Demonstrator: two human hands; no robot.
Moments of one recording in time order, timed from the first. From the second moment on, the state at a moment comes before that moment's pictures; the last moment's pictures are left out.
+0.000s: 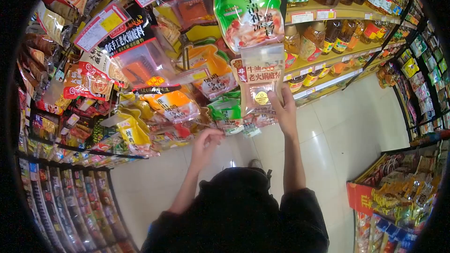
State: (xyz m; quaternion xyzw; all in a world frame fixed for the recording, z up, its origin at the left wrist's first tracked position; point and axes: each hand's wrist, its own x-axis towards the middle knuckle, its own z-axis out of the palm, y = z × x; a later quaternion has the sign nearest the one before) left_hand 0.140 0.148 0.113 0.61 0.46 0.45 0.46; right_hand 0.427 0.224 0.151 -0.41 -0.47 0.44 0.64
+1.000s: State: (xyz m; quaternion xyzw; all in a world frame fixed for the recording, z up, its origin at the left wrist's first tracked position) left_hand 0.269 0.311 0.189 0.55 0.39 0.56 0.48; right_hand 0.443 0.298 0.160 -0.40 -0.49 0.50 0.59
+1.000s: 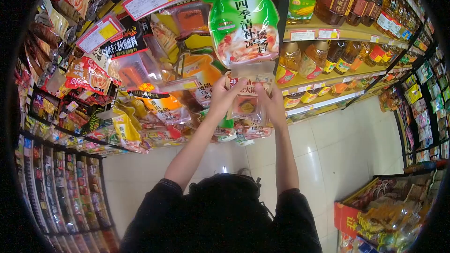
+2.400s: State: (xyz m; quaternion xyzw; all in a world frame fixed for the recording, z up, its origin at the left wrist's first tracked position) left_hand 0.274 0.359 0.182 0.55 0.45 0.62 0.33; right_hand 0.436 0.359 0.167 -0.42 -0.53 0.36 0.65
